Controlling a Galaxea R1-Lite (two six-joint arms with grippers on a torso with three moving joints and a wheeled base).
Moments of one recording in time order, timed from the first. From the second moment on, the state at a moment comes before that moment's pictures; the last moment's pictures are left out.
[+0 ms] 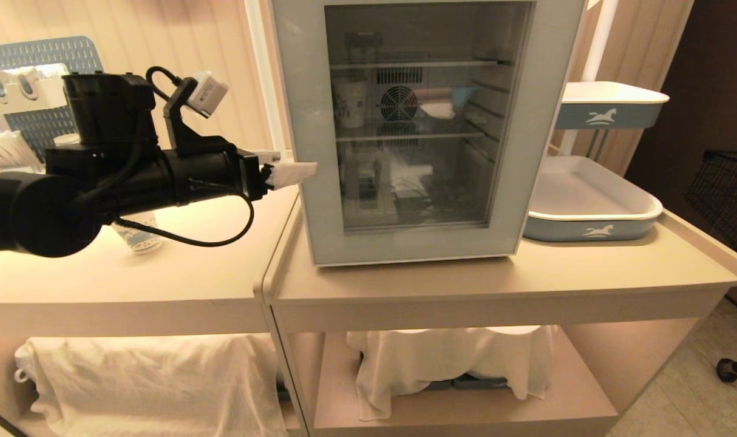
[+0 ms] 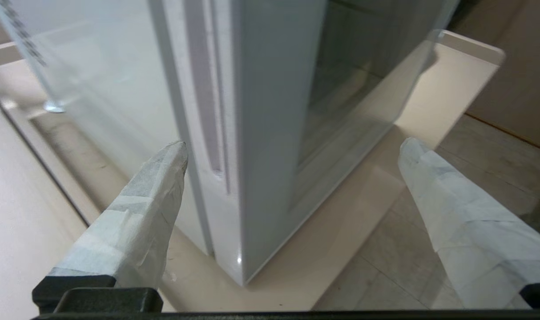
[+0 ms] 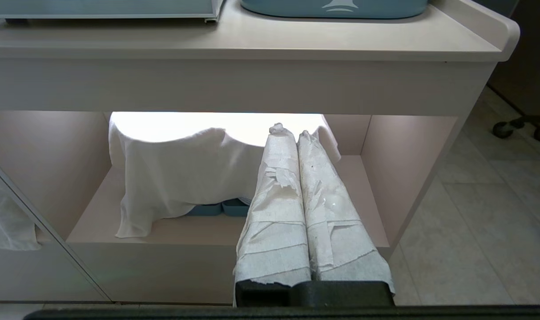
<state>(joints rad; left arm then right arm) -0.22 1.73 -1.26 -0.40 -0.57 0.02 0.01 0.00 0.00 0.00 0.01 -0.06</state>
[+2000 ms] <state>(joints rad) -0.33 1.78 -1.41 -0.41 -0.52 -0.05 0.01 0.00 0.00 0.00 0.01 -0.06</state>
